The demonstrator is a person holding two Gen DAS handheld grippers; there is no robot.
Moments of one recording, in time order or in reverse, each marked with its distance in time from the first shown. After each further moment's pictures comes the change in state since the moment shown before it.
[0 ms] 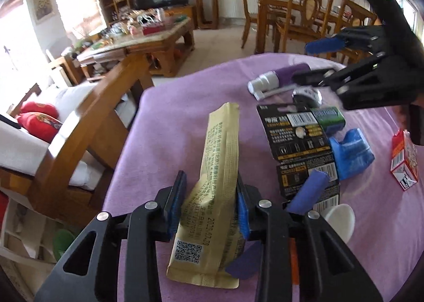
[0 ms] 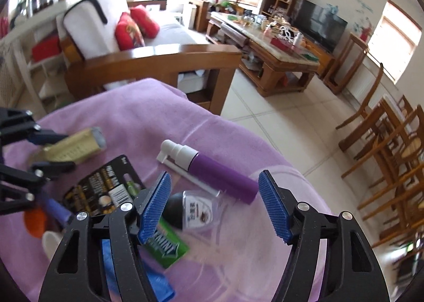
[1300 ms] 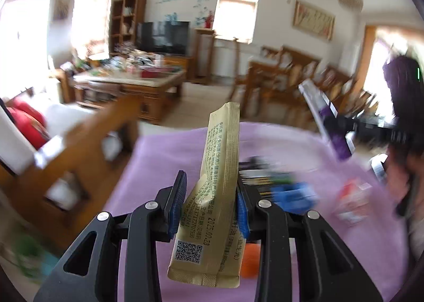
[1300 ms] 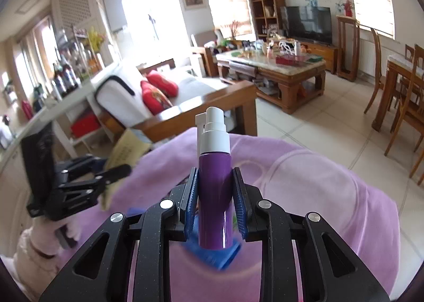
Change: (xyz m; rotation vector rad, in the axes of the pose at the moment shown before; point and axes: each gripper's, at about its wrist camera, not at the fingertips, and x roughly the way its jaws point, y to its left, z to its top) left arm -0.066 0.008 -0.009 -0.165 -0.325 -0.205; right arm -0.146 -0.013 -0.069 0.368 -0.304 0.270
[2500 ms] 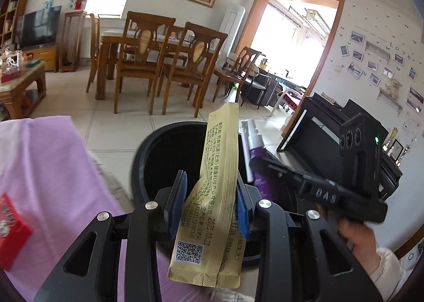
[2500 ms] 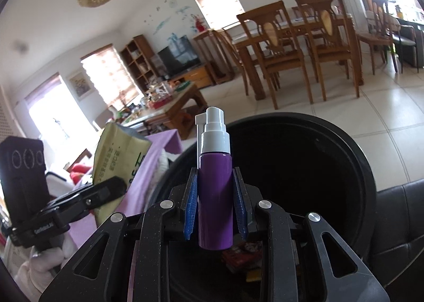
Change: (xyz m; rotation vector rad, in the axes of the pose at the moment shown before) left arm 0.074 -0.403 -0.050 0.212 0.174 -0.582; right arm -0.325 -0.213 -0.291 0.570 -0.286 -0.414
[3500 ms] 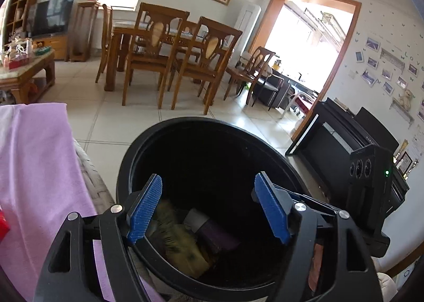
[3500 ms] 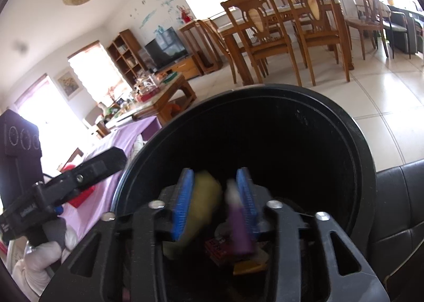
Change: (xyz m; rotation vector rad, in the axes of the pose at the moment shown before) left arm 0.017 0.001 0.005 -0.063 0.007 0.057; right arm 0.019 -0.015 -0.007 0.040 0.045 -0.048
